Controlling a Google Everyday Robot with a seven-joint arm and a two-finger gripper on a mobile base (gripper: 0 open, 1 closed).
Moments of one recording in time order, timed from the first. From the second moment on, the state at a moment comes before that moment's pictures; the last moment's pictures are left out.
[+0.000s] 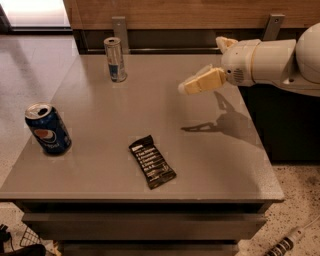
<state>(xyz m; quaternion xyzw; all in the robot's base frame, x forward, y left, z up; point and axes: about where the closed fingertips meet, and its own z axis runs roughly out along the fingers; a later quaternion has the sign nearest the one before) 0.629 -0.108 0.952 -0.43 0.70 0.17 0.55</state>
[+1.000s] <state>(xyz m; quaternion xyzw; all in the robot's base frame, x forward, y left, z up) 0.694 -0.047 0.927 -0.44 0.67 0.23 0.55</state>
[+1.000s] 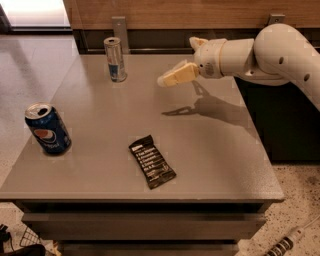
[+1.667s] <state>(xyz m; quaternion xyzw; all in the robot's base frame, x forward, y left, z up) 0.790 0.062 0.897 -0.40 0.62 0.31 0.60</state>
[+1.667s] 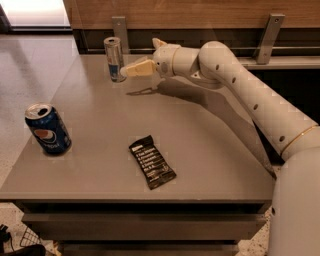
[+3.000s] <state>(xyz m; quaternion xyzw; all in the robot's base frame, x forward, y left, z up) 0.817 0.121 0.892 -0.40 0.60 0.35 0.60</state>
